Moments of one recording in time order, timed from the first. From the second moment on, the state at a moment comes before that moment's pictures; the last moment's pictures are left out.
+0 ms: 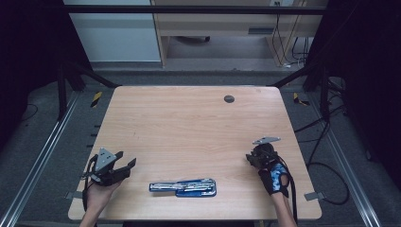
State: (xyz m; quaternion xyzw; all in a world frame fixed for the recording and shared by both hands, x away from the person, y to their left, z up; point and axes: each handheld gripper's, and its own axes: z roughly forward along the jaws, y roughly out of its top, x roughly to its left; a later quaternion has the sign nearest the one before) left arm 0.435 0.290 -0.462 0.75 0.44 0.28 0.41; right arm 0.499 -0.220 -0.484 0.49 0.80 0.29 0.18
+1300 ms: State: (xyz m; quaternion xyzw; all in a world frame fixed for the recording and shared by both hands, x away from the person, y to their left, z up) left arm 0.435 0.290 -0.461 0.75 0.43 0.28 0.41; right arm 0.501 -0.222 -0.477 0.50 0.80 0.29 0.17
